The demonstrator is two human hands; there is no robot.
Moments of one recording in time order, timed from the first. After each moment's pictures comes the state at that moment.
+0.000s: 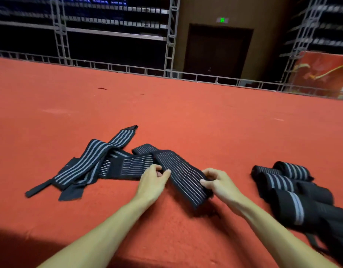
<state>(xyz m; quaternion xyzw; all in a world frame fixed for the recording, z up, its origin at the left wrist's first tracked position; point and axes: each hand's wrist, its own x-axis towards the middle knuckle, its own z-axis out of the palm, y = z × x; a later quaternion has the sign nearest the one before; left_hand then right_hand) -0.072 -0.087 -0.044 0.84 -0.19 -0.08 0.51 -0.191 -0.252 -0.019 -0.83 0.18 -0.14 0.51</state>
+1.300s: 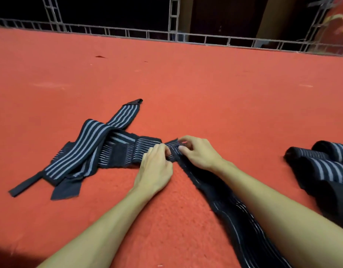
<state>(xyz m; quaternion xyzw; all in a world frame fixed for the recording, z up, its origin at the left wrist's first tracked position) -0.009 -0.094 -0.084 0.87 -0.34 0.09 0.34 -0.061 -0.244 -0.044 -0.96 0.09 -0.12 0.25</state>
